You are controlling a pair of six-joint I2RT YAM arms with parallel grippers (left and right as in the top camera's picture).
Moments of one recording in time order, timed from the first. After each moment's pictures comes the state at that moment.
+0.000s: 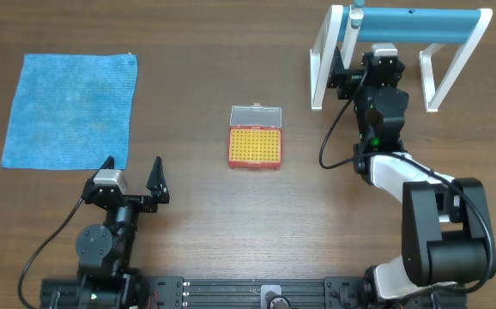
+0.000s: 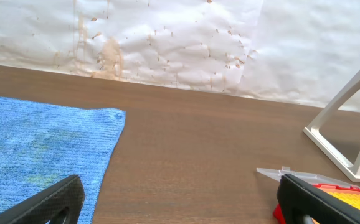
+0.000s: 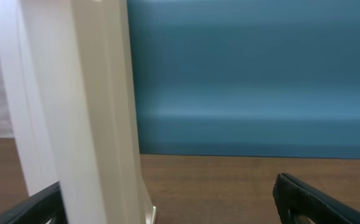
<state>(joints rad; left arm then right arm) -0.05 0.01 0.01 -0.07 0.01 -0.18 0.05 1.71 0.68 0.99 -0.01 0.04</state>
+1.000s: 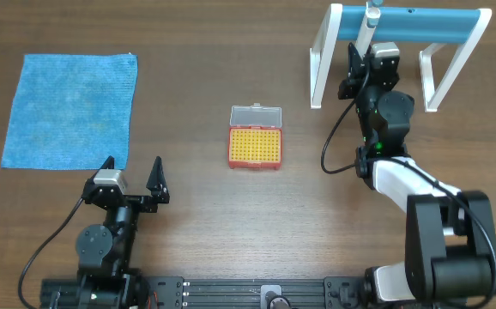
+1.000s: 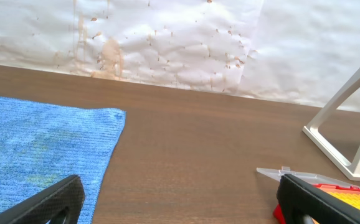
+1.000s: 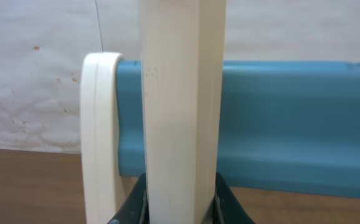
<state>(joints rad) -0.05 0.01 0.01 -0.07 0.01 -0.18 0.04 1.62 0.63 1.03 -0.08 0.03</state>
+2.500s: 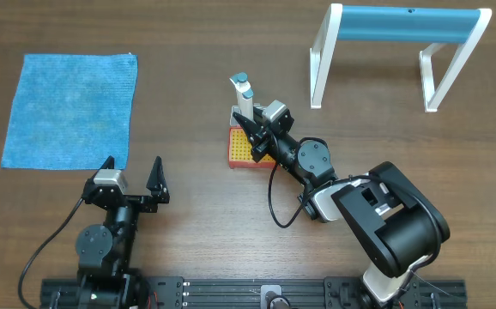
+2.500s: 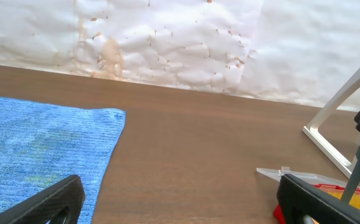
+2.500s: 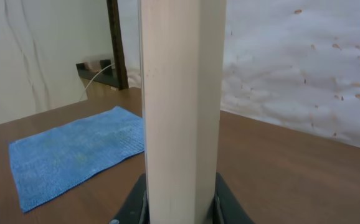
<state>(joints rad) -0.05 0.01 0.01 -0.07 0.01 -0.18 0.54 1.86 0.49 1.45 -0.26 0.10</state>
